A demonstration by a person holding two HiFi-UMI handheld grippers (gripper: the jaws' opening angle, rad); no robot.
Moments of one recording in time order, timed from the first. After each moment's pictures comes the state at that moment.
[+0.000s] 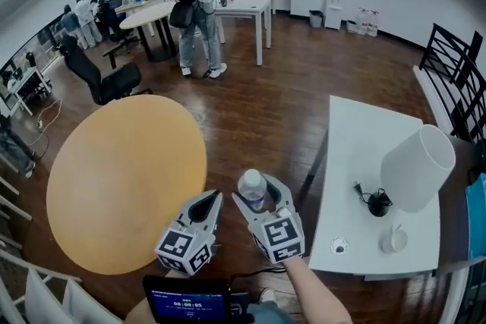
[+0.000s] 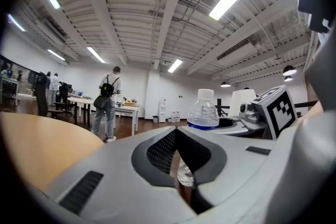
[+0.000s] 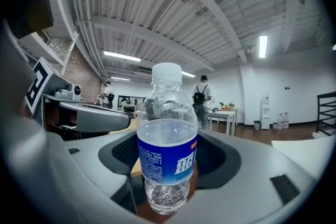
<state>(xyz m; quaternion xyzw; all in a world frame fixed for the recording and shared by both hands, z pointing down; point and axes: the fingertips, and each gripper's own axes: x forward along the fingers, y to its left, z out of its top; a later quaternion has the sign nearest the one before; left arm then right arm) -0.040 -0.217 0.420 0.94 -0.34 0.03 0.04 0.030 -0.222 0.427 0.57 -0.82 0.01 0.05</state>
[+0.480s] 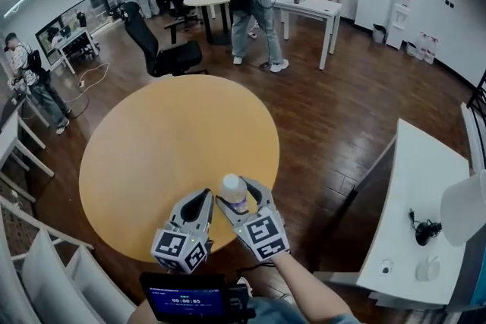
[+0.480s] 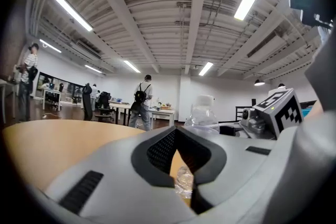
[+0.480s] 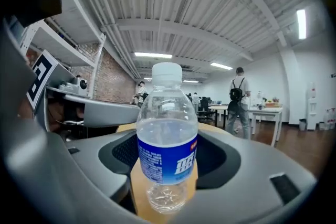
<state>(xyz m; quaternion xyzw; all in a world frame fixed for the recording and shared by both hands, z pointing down) -0.283 -0.264 0.432 0.86 -0.50 0.01 0.05 -0.239 -0.281 0.456 0.39 -0.92 0.01 0.06</state>
